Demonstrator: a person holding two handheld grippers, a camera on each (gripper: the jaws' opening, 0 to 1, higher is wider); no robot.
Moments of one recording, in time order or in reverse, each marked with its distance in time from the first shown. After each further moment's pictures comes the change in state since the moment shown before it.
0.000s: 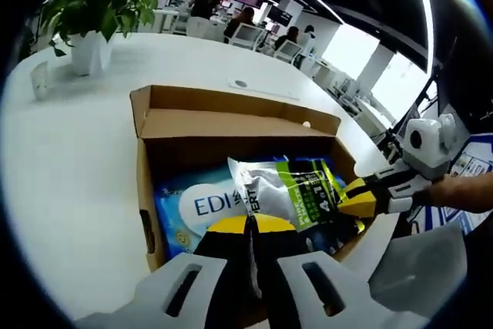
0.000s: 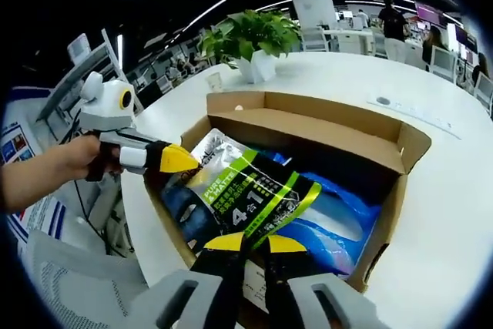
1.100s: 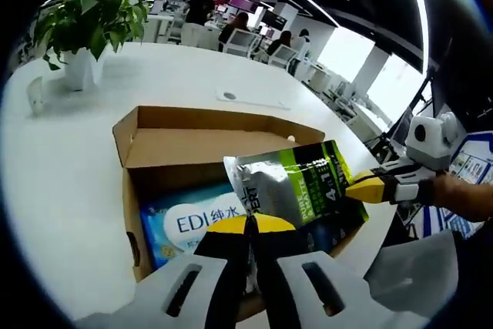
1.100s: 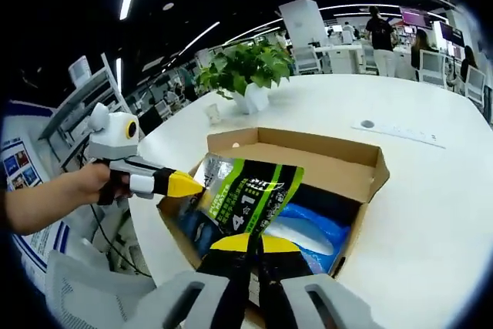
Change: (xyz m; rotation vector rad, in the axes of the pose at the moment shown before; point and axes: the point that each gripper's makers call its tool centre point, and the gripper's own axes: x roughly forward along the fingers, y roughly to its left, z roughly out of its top) left arm -0.004 -0.034 0.023 0.025 -0.019 -0.018; right arm -0.048 -0.007 0.037 0.053 -0.128 0.001
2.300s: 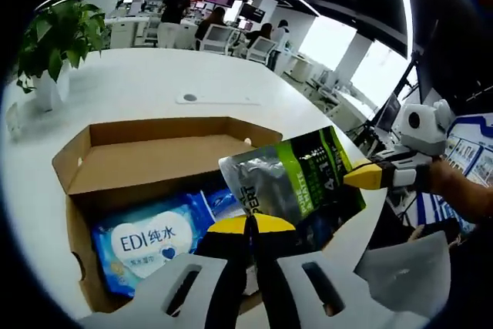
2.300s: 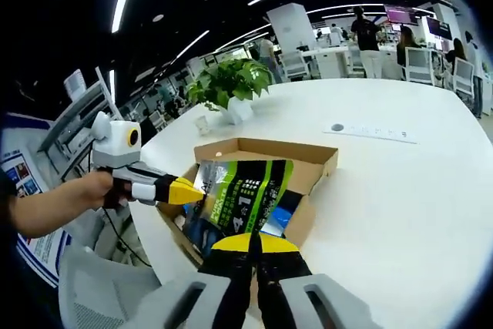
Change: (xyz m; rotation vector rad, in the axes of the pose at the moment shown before) left arm 0.036 -0.067 0.011 0.077 0.044 -0.076; right arm -0.069 -0.047 0.000 0.047 -0.030 -0.026
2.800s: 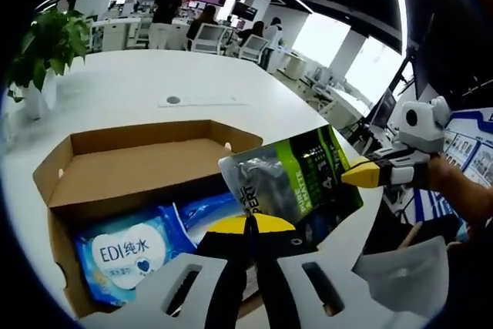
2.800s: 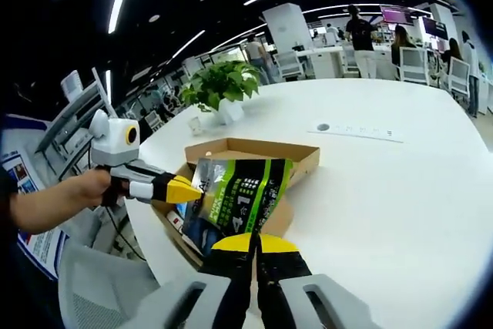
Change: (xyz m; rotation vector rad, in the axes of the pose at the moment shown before) left arm 0.022 -0.029 0.007 0.026 0.014 -0.029; right arm -0.022 -0.025 -0.004 0.006 0.006 -0.027
